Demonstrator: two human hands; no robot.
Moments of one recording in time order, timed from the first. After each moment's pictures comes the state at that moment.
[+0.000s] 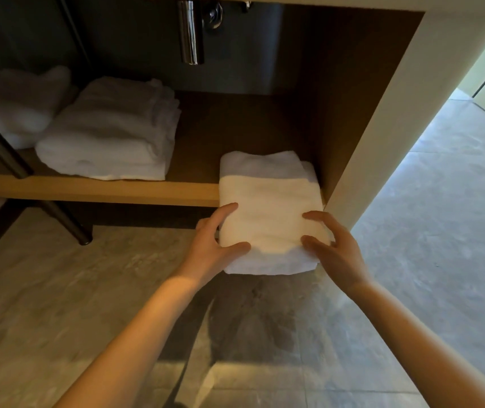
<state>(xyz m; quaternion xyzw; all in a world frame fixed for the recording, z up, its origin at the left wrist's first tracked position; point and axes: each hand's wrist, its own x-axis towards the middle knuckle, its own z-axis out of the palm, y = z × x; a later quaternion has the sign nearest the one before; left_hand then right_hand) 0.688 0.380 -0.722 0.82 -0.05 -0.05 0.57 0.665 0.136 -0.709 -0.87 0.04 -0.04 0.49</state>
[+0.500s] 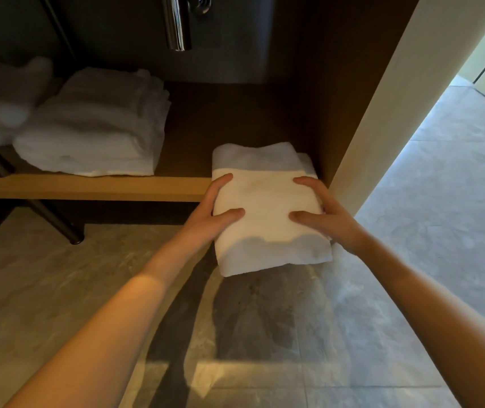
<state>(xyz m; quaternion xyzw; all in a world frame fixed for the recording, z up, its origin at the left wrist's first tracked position) 0.729 0.375 -0.707 0.75 -0.06 -0.15 0.65 0.722 0.114 -0.701 -0.85 -0.05 0.07 0.52</state>
